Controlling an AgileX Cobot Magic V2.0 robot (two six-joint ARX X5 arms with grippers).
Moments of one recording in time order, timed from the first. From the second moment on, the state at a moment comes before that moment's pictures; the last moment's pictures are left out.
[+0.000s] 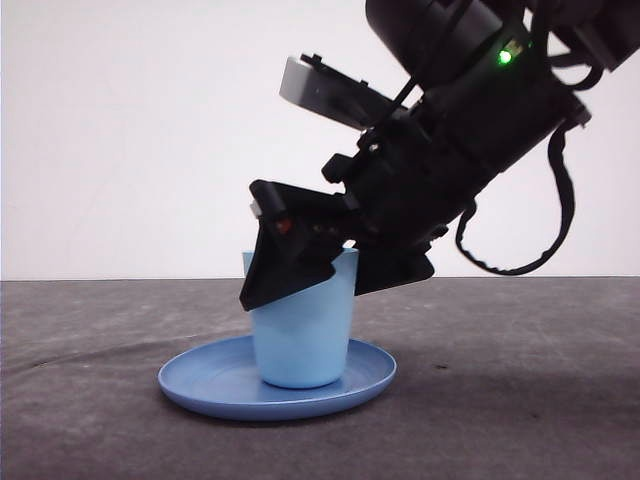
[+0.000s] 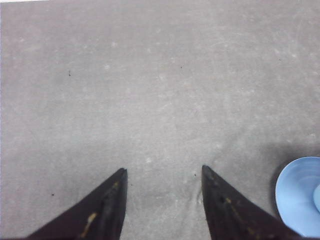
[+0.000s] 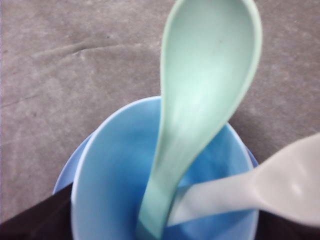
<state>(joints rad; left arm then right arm) -0.06 0.73 0.95 -0.77 0.07 0.04 0.83 1.57 0.68 0.30 -0.09 0.10</state>
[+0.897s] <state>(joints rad) -0.06 0.73 0.95 -0.77 0.07 0.04 0.78 1.41 0.69 -0.05 -0.11 0.14</state>
